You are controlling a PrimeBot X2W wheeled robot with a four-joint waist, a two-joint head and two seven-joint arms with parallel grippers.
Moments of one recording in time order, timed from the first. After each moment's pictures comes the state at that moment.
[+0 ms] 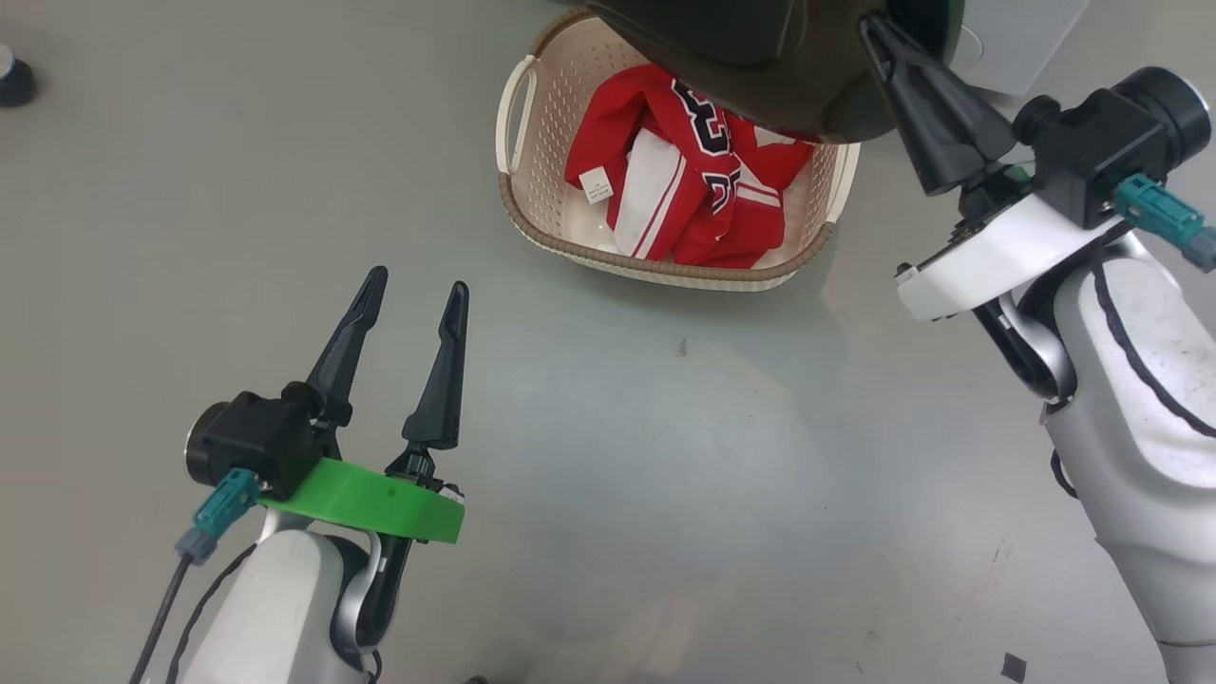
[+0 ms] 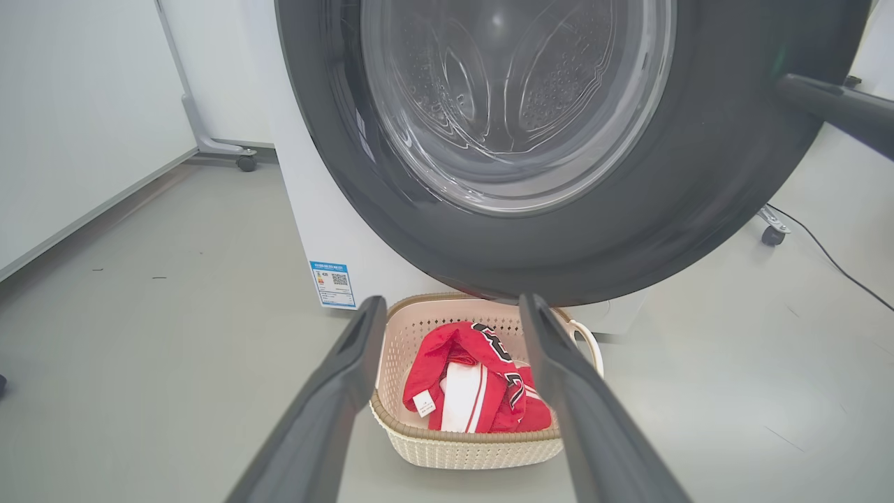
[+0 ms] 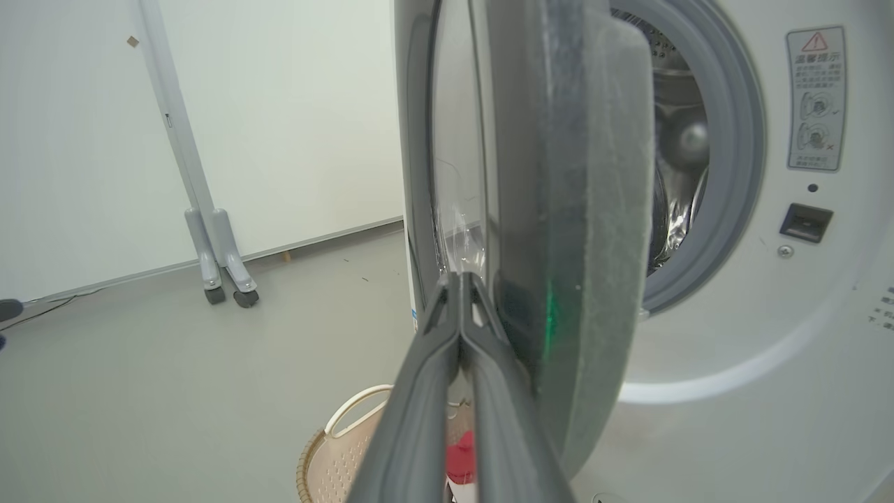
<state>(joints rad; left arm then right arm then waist) -0.29 0.05 -0.31 0.12 -0.44 -0.12 -0.26 -0.65 -0.28 0.42 0.14 0.30 0.13 -0.12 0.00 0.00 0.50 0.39</state>
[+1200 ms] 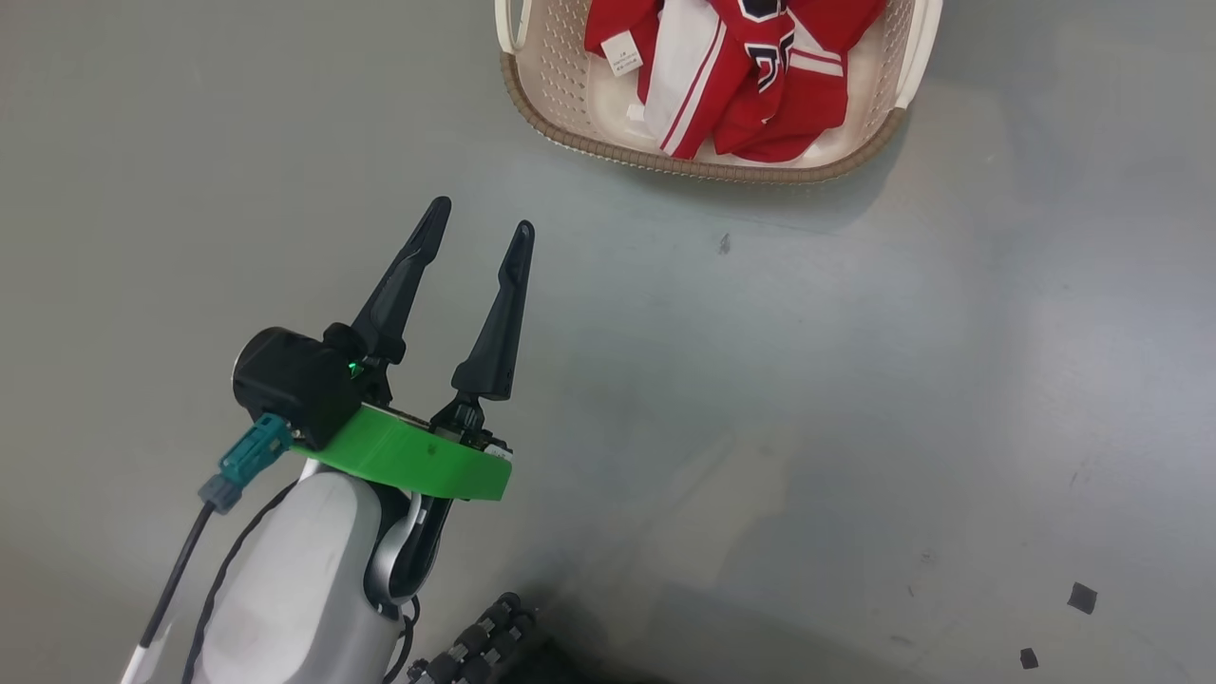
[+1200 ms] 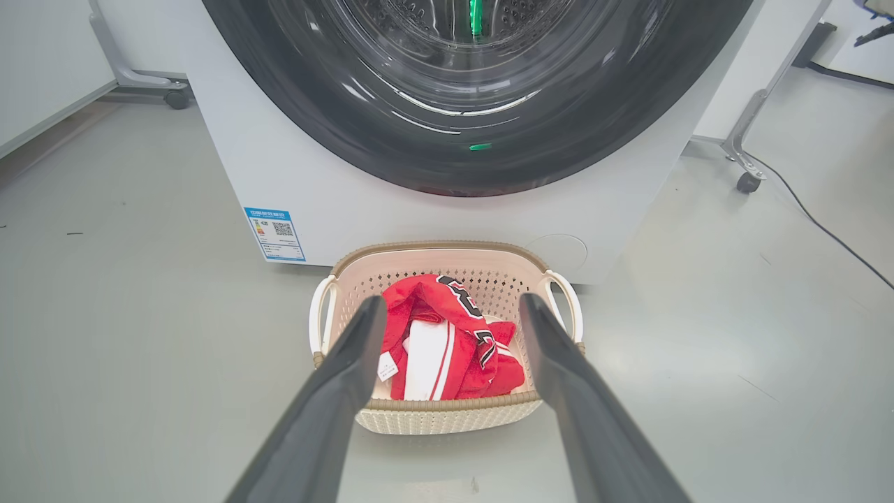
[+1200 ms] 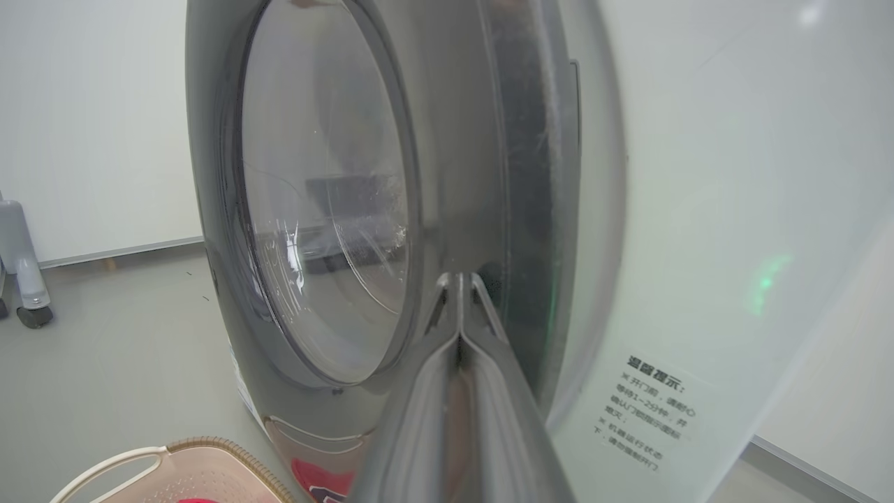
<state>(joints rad) -0.40 0.03 -0.39 0.11 -0.49 -0.12 -0.26 -1.16 -0.51 0.39 0.27 0.31 0.13 -0.06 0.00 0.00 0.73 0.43</state>
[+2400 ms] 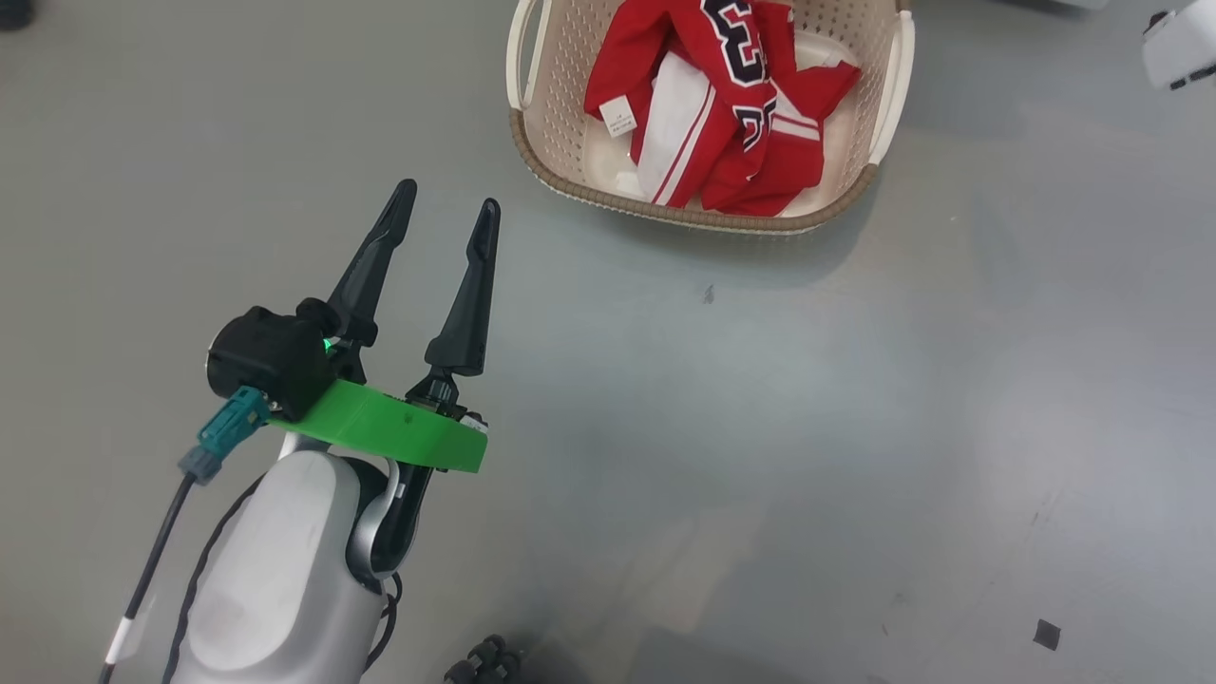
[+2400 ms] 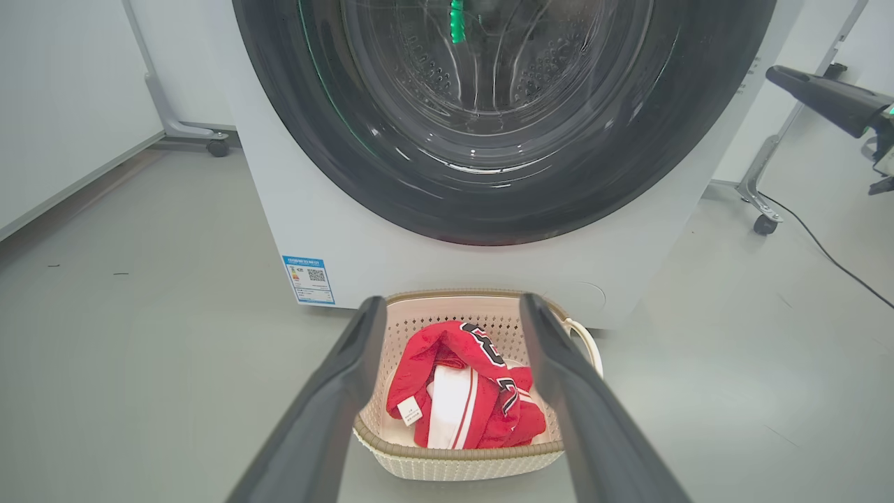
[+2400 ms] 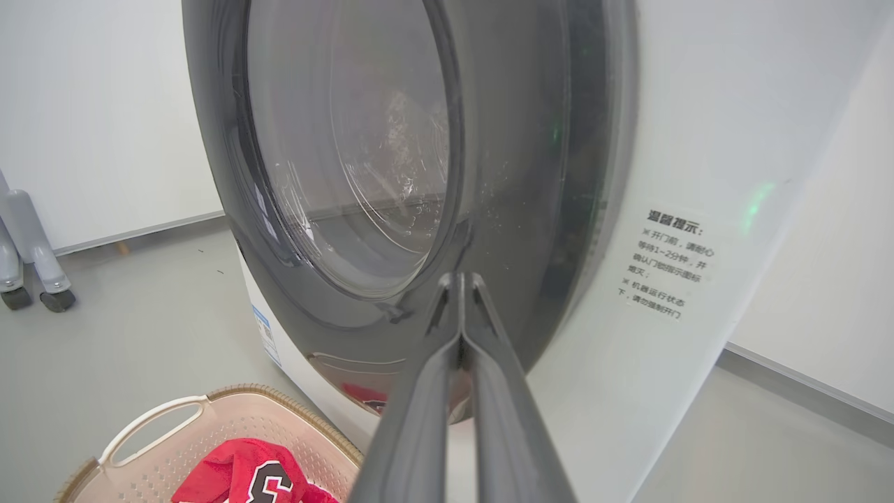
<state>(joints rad) -0.44 0.02 -0.35 0.18 -0.48 -0.12 -0.26 -1.01 -0.47 0.40 0.50 0.34 0.13 -0.24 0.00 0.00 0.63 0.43</state>
